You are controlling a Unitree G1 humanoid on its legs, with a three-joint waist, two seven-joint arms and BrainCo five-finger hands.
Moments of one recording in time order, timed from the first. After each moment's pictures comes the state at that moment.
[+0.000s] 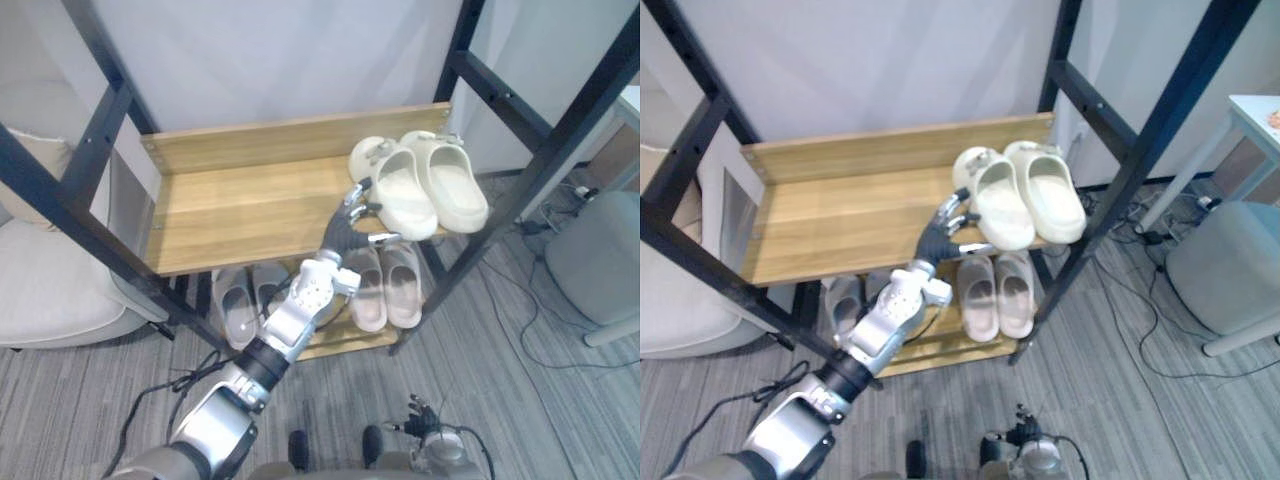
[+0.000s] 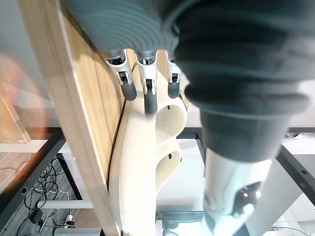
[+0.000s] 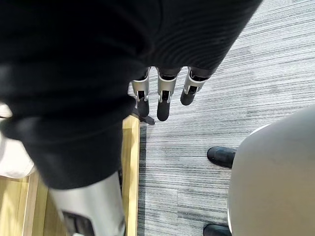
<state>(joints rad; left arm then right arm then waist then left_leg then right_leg) -0.55 0.08 -0.49 0.28 -0.28 -0.10 0.23 0.03 -0.09 0.10 0.92 -0.04 -0.01 -0.12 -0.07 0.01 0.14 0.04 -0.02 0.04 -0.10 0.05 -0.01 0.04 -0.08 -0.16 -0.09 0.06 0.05</state>
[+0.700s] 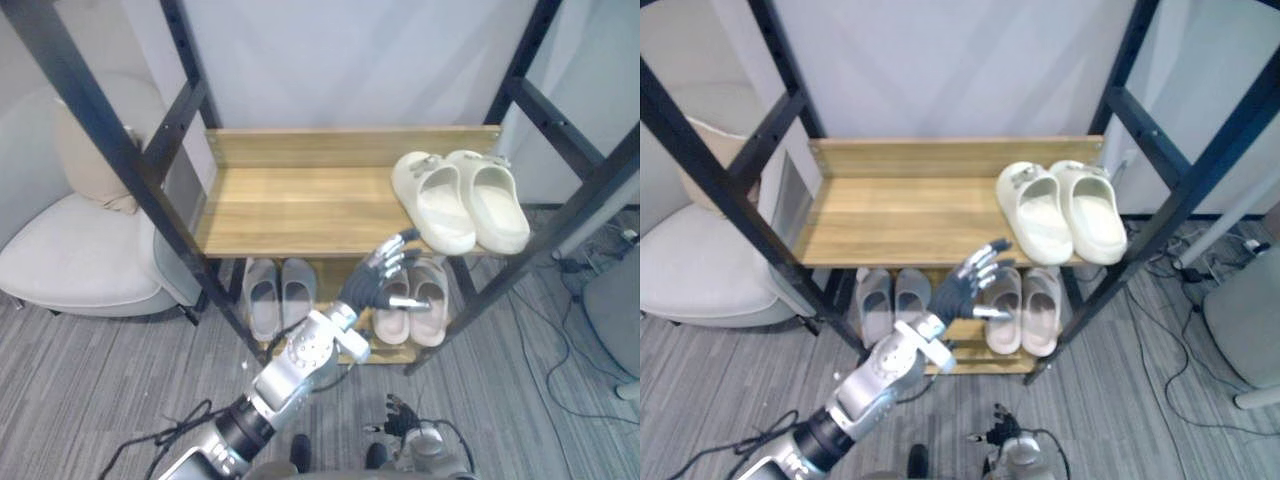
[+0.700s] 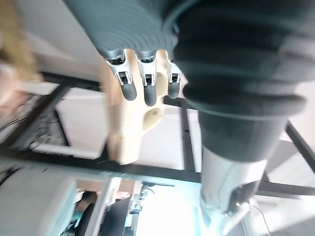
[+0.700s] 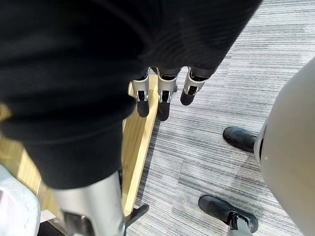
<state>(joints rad) -0.21 0.14 -0.70 -0.01 -0.41 -0.10 0.01 -0.02 -0.06 0.21 0.98 -0.04 0.01 -0.10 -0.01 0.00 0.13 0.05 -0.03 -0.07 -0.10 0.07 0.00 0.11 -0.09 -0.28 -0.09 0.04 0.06</state>
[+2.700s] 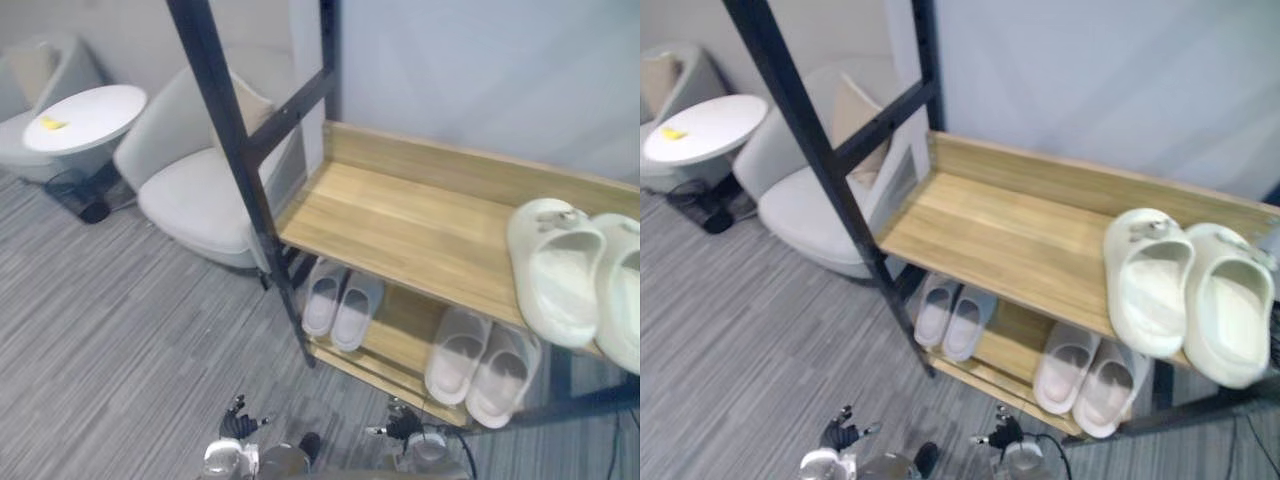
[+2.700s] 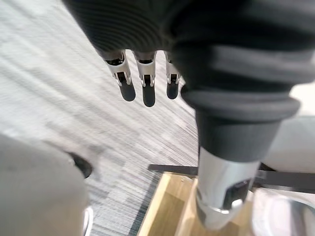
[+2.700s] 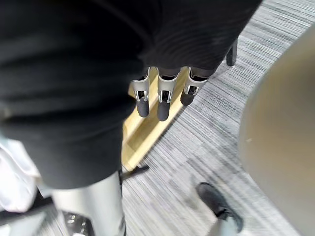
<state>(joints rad) 0.13 0.04 0.03 0.81 -0.02 -0.06 0.13 0.02 -0.05 0.15 0.95 -0.07 -0.03 -0.08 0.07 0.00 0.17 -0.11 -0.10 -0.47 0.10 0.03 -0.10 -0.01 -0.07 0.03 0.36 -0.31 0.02</state>
